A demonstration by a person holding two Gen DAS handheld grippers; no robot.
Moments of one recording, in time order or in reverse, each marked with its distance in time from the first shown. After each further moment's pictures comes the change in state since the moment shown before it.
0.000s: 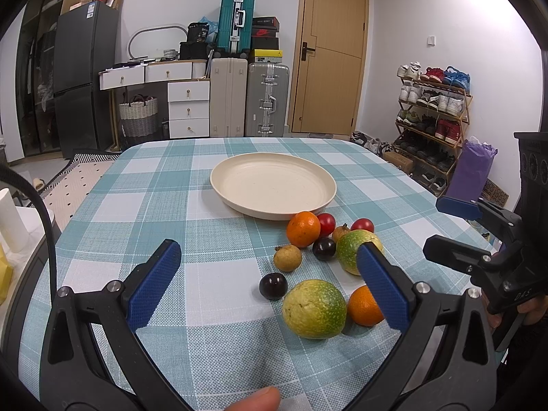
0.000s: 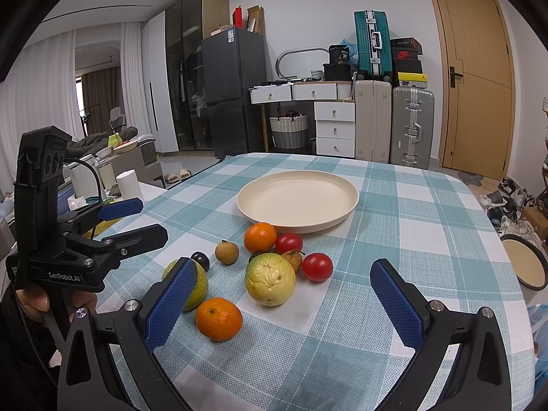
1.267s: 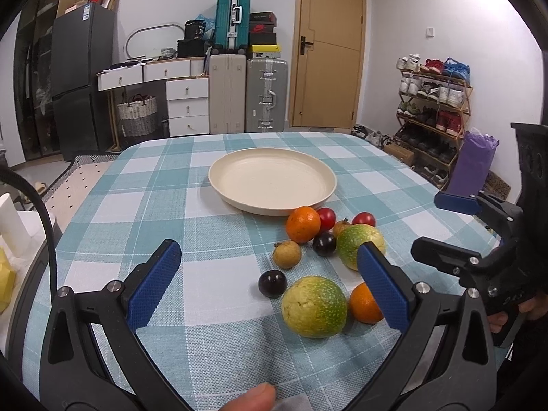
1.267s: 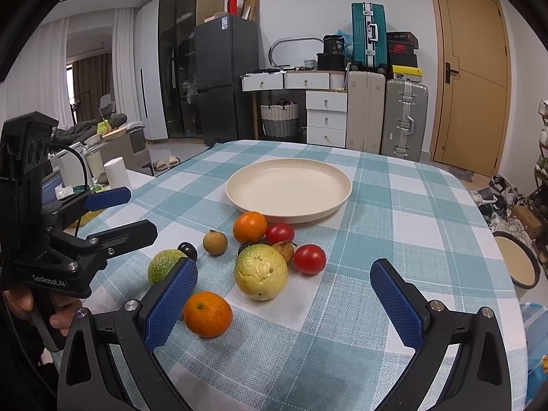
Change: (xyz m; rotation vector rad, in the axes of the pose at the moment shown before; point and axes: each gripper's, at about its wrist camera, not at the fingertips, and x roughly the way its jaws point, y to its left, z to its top) left arm 0.004 -0.010 0.002 0.016 0.031 0.028; right arm 0.007 0.005 0.002 -0.023 0.063 -0.057
